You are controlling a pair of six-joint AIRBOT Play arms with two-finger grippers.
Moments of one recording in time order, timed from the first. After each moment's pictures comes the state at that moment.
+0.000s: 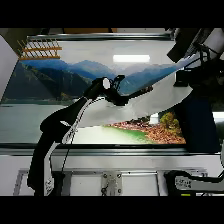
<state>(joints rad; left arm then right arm) -0.56 -2.15 1.96 1.04 -1.15 -1.50 -0.14 -1.47 1.75 -1.24 1.54 1.47</state>
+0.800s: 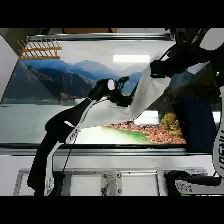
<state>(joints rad) -0.56 -2.15 1.99 1.06 -1.15 -1.51 0.17 -1.47 1.91 -1.25 1.54 1.58</state>
